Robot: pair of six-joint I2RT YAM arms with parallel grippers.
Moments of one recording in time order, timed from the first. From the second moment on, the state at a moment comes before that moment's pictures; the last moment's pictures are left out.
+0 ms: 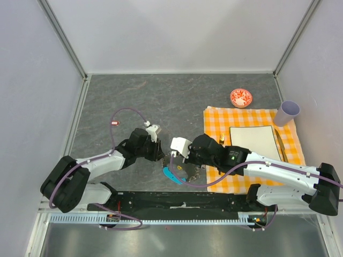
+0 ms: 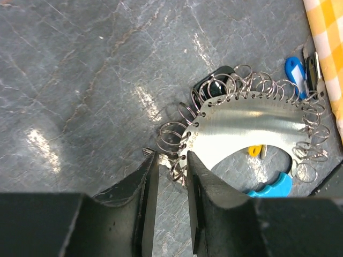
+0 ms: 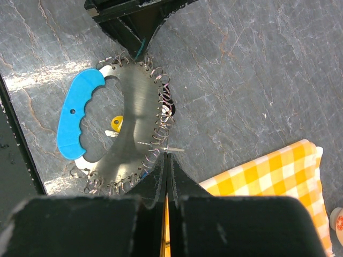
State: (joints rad) left arm -0.60 1.29 0.45 0.10 0.25 -0.34; right arm 1.12 1.13 0.86 -0.40 0.14 -0.34
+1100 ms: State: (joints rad) left arm -0.60 1.25 0.46 0.42 0.28 -0.29; right arm 1.12 1.09 0.86 -0.40 0.14 -0.34
